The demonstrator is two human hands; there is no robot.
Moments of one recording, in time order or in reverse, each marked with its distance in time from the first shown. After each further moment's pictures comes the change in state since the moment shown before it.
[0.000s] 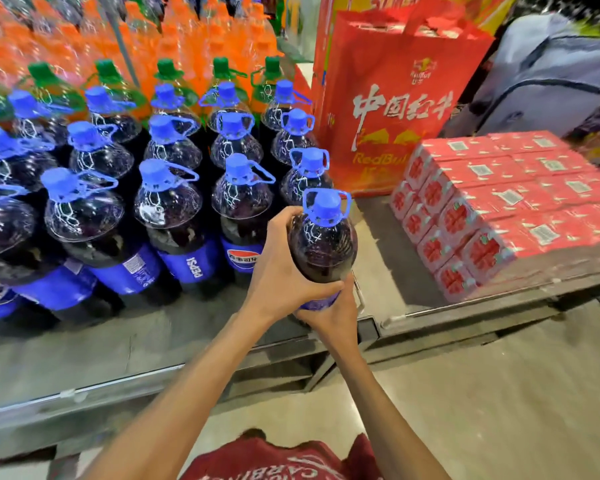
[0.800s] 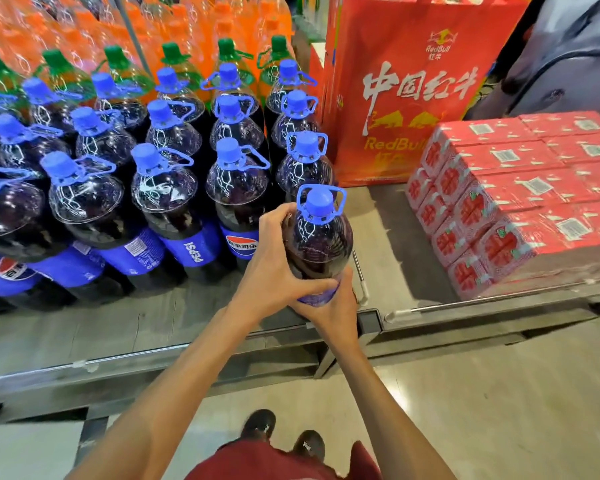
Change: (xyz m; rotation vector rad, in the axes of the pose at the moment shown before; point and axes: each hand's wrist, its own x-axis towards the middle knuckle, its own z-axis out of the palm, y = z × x) left_hand -0.009 -0.006 0.006 0.120 -0.049 0.010; right_hand 0.003 0.023 -0.009 0.063 -0.121 0.011
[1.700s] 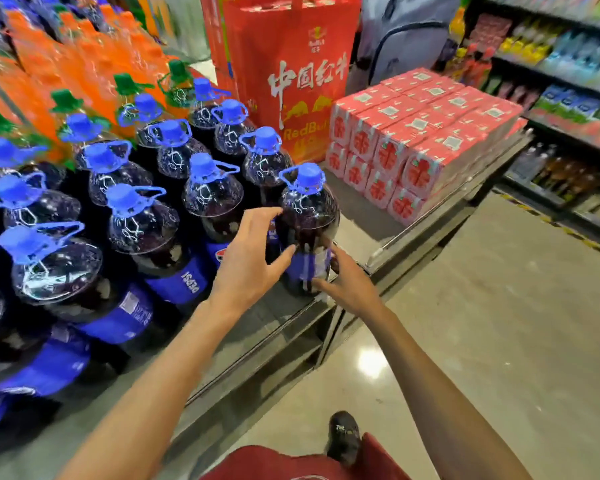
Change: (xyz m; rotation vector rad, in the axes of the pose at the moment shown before) left_hand 0.005 -0.035 -0.071 0.076 -0.281 0.371; right_hand -0.042 -0.030 0.013 -0.525 0.163 0.239
